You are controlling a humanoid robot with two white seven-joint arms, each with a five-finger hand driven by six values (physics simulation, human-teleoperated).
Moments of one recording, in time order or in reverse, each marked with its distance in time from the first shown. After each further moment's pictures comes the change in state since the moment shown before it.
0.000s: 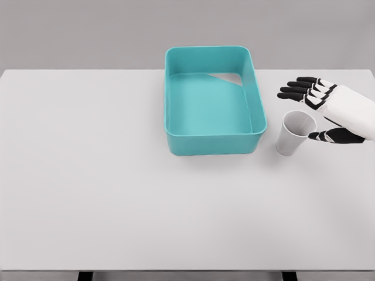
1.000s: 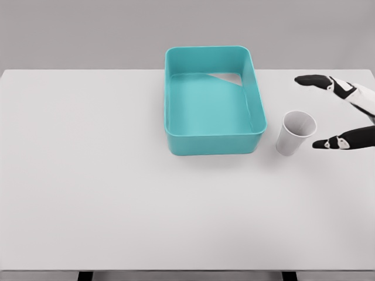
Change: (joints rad) left arm 0.000 0.000 0.000 0.000 0.000 0.000 0.000; right arm 0.051 0.095 -0.166 0.001 -0.655 0.036 0.435
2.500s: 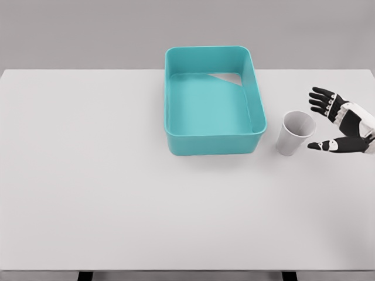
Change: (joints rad) left arm 0.000 0.000 0.000 0.000 0.000 0.000 0.000; right arm 0.061 0.287 -0.129 0.180 -0.087 0.605 0.016
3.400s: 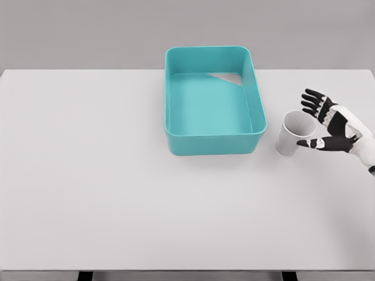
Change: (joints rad) left arm 0.000 0.000 0.000 0.000 0.000 0.000 0.000; right arm -0.068 0.109 0.029 0.146 0.053 -0.054 0.000
